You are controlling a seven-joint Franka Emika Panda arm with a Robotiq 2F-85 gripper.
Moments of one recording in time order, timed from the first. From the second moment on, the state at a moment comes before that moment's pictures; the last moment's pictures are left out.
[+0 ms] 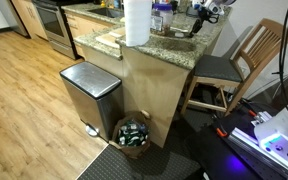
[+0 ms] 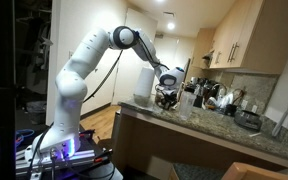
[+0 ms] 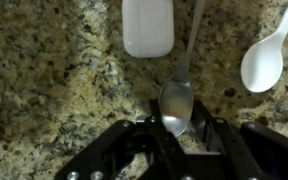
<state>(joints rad) -0.13 0.40 -0.13 -1.81 0.46 2.34 1.73</state>
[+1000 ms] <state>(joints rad) 0.28 0.23 -0.50 -1.80 -0.40 2.53 2.52</state>
